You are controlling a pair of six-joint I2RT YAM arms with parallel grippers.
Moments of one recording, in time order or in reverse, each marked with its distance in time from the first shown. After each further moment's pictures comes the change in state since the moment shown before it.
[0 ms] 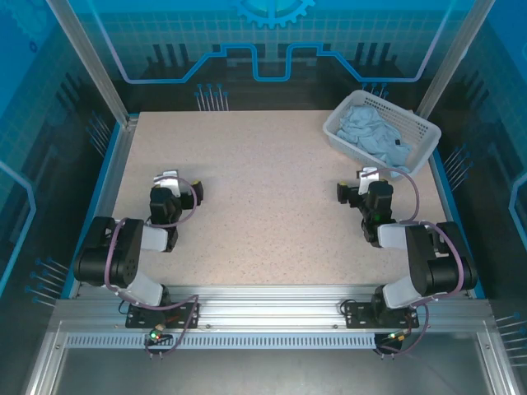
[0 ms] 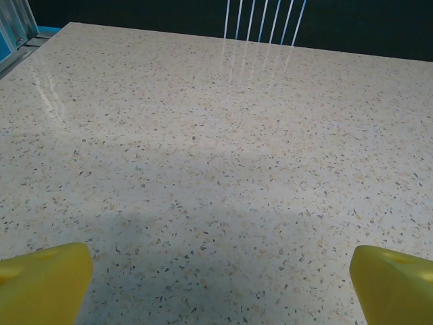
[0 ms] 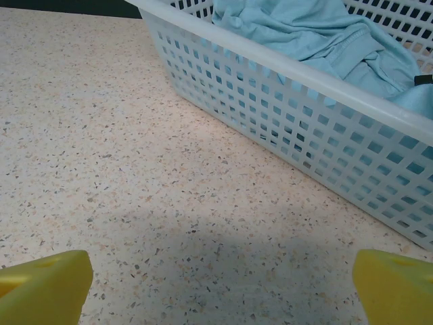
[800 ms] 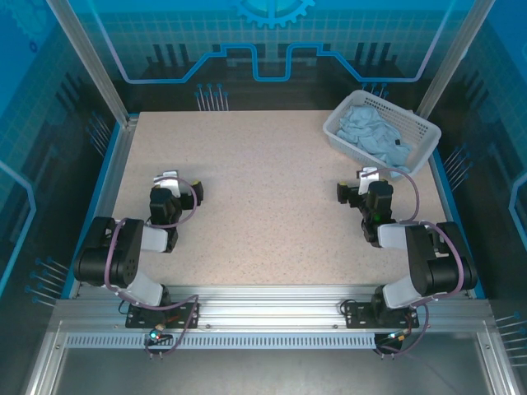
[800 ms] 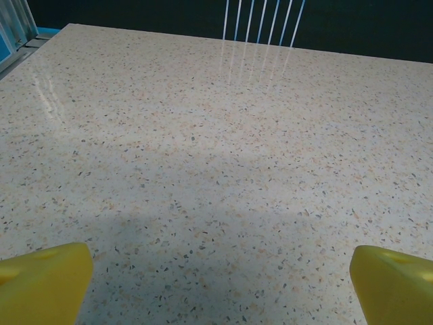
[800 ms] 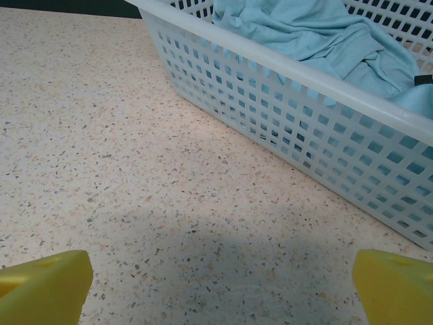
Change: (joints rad) left arm 0.000 0.000 -0.006 0.010 0.000 0.000; right arm 0.000 0.000 0.000 0.000 0.000 0.000
